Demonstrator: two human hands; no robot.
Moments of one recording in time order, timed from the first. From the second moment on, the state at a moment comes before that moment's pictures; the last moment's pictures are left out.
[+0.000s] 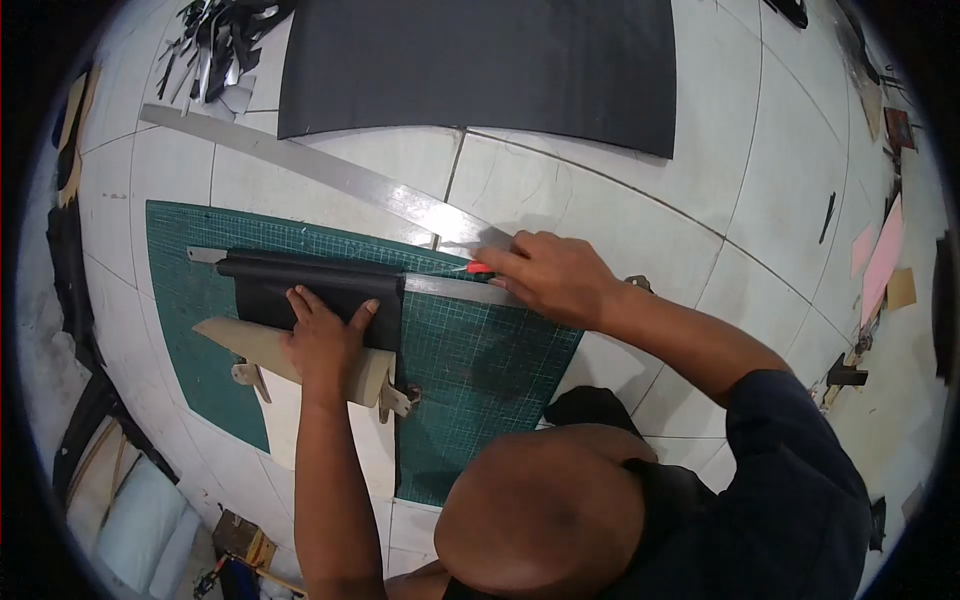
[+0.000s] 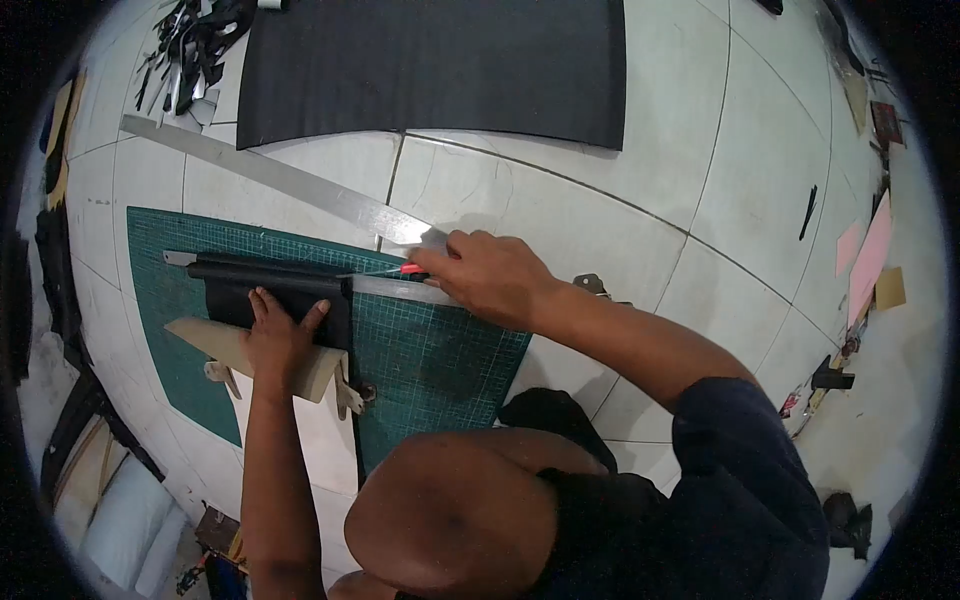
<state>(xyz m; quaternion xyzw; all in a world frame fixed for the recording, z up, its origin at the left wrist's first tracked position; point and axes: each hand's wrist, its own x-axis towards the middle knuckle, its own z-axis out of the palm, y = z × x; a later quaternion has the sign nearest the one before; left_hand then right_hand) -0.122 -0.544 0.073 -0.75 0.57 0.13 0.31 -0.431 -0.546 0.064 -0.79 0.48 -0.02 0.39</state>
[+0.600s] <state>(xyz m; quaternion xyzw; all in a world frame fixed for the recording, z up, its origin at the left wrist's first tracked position) -0.121 -0.541 0.071 -0.74 0.58 0.11 0.31 -0.416 -0.541 0.036 -0.89 0.42 -0.09 0.17</state>
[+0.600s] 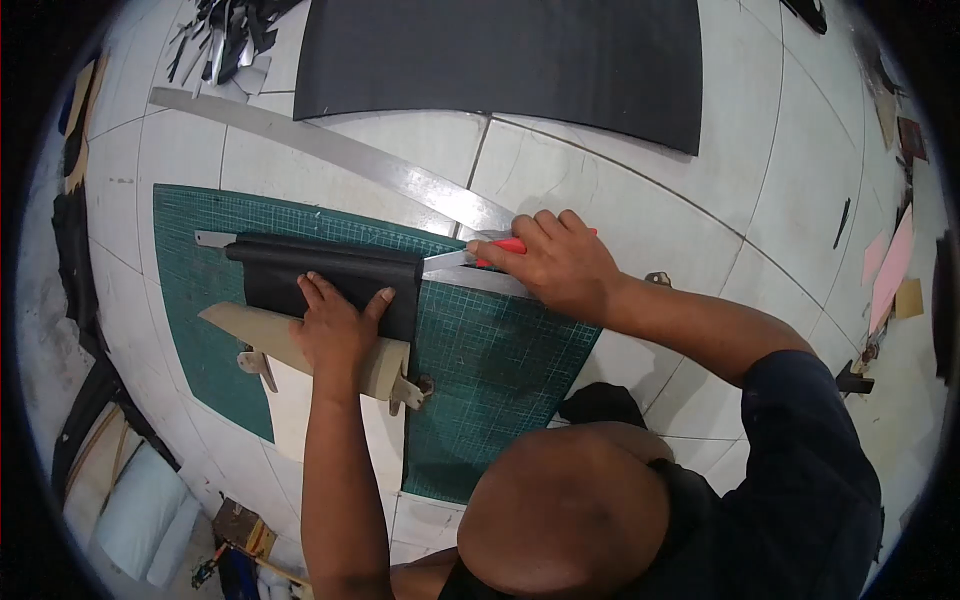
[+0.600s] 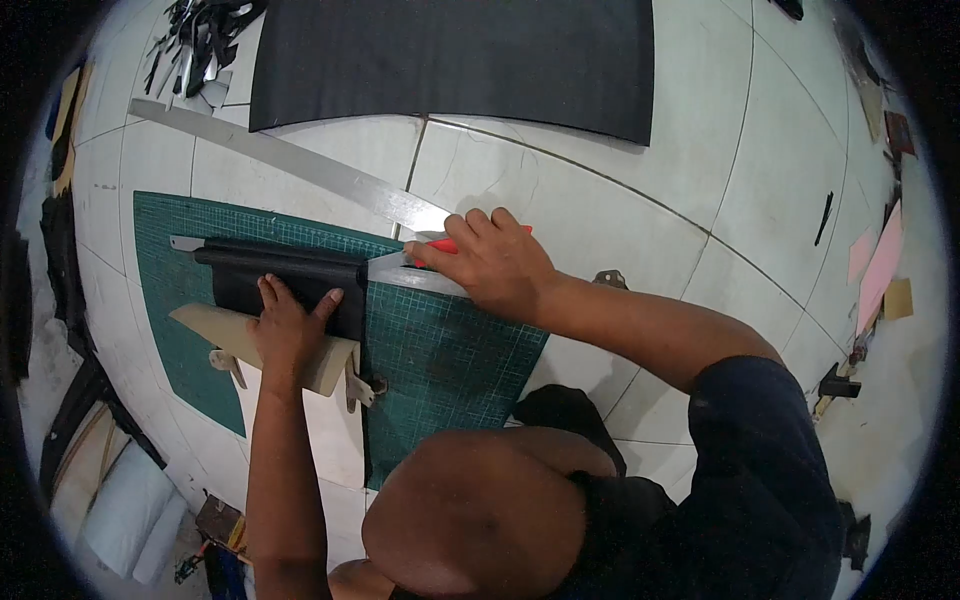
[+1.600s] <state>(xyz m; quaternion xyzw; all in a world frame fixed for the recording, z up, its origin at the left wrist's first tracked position) -0.123 -0.544 0.075 -0.74 0.59 0.09 0.33 -0.356 -0.567 0.028 -0.89 0.42 -0.14 0.13</state>
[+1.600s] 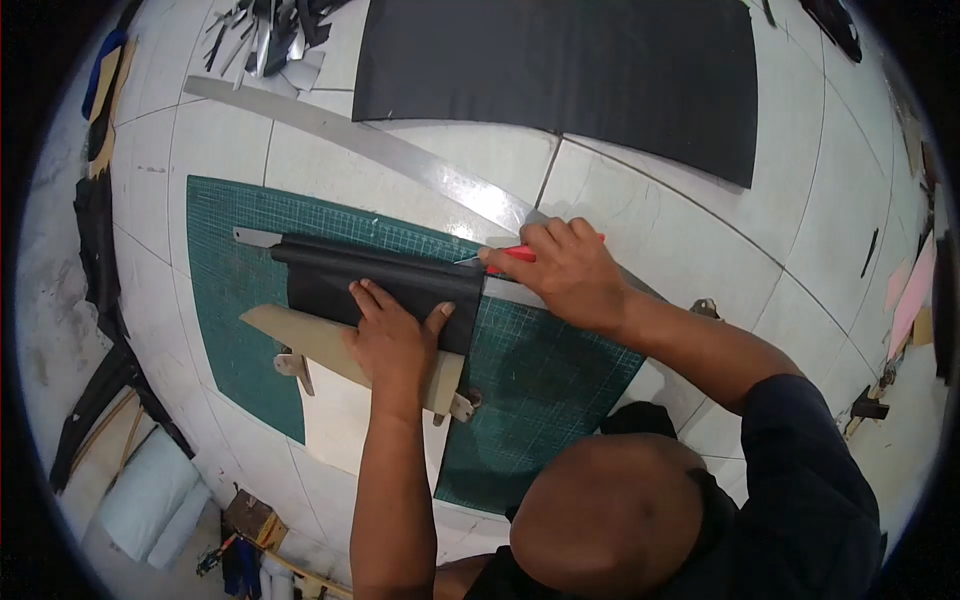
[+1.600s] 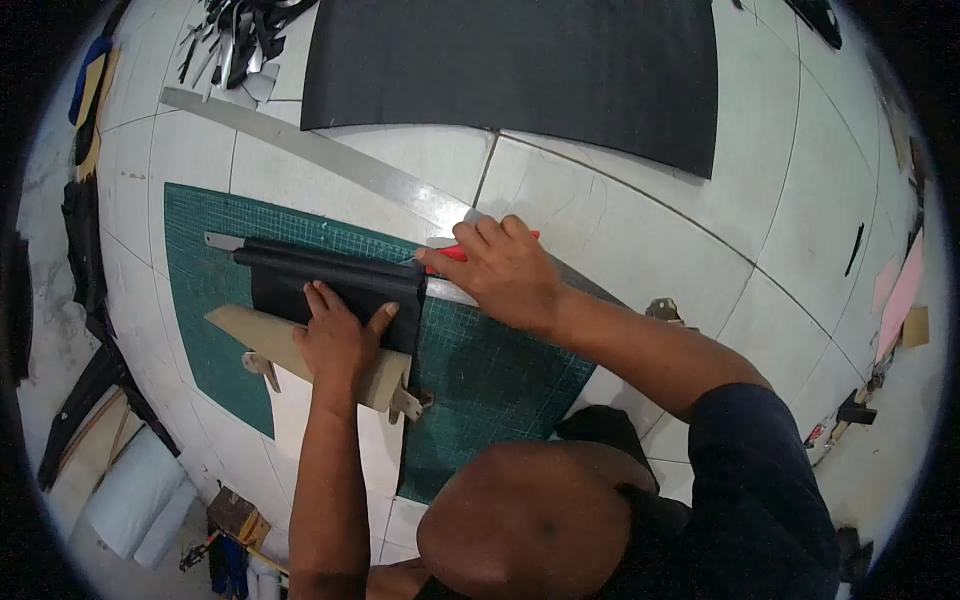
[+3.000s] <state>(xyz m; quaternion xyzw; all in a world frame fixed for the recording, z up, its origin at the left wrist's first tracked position) -0.121 -0.543 0.080 -0.76 0.56 0.15 0.30 -0.296 -0.621 0.070 -0.70 0.56 -0.18 0.41</state>
